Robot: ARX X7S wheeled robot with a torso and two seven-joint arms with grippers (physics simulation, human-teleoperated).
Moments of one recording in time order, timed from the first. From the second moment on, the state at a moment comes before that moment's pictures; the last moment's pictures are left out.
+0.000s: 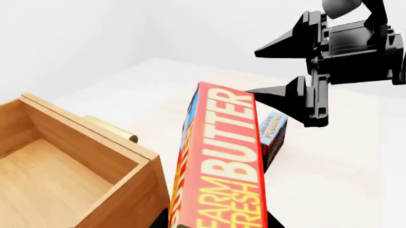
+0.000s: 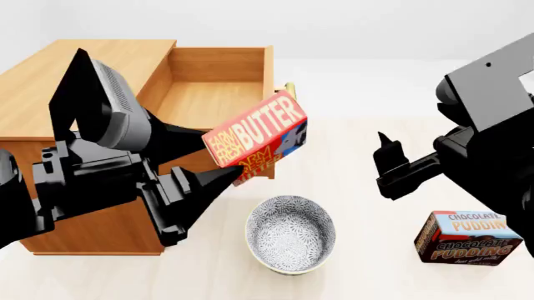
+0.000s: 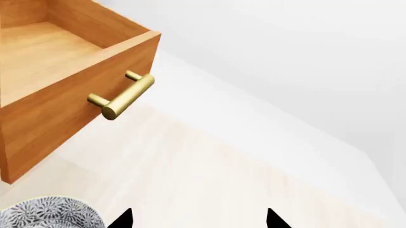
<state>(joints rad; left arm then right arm) -1.50 -1.10 1.07 0.48 -1.67 -0.62 0.04 1.85 1.16 -1.45 -0.55 1.76 0.72 0.77</state>
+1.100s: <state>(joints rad) -1.91 -0.52 1.22 -0.48 -1.66 -0.83 -0.11 1.27 1.50 -1.63 -0.90 1.09 -0.15 1.03</state>
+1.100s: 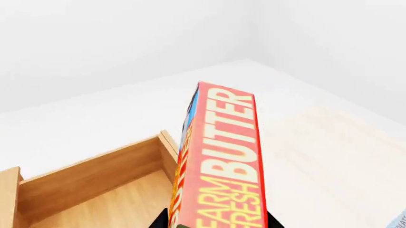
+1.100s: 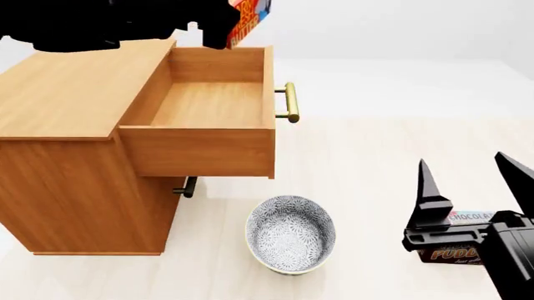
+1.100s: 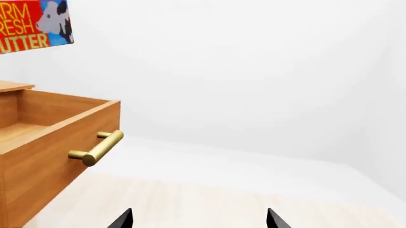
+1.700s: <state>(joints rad) -1.94 -0.17 1.39 -1.19 -1.42 -0.73 0.24 1.22 1.55 -1.65 -0.92 1.01 -0.23 1.03</state>
